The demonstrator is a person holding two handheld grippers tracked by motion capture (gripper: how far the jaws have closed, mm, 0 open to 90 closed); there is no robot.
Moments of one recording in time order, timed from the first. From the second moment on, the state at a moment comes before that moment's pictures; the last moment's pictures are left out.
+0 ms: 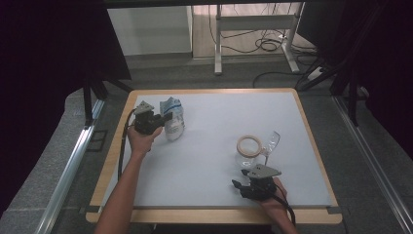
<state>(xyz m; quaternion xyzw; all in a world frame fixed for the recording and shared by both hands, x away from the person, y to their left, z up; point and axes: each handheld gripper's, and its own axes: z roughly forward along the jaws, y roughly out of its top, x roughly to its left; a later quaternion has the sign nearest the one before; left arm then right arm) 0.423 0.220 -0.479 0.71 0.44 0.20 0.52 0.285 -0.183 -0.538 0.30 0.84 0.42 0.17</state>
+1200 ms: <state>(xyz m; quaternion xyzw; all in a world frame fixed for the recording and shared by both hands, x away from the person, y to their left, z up) 0.410 0.211 -0.466 0.70 0.41 0.18 0.56 0.283 -0.176 -0.537 0.29 0.84 0.42 0.18</state>
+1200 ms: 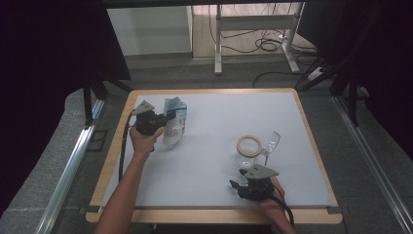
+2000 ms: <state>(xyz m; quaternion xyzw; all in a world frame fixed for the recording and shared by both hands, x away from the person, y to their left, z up) 0.381 0.183 -0.456 0.71 0.37 0.15 0.58 0.282 -0.161 -0.533 0.28 0.84 0.43 0.18</state>
